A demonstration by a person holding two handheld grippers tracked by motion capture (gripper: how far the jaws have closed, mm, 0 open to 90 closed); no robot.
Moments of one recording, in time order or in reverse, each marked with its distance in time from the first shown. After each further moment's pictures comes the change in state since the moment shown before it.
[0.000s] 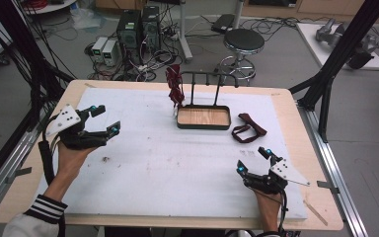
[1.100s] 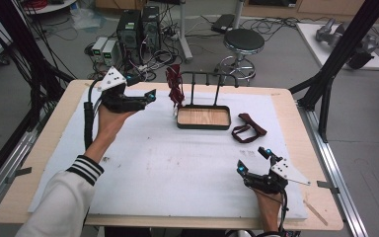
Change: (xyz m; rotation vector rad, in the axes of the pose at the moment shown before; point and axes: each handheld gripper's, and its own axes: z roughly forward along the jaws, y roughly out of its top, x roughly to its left) left arm -0.001 0.057 0.113 0.061 0.016 -0.006; right arm -0.001 0.000 0.000 0.003 0.010 0.015
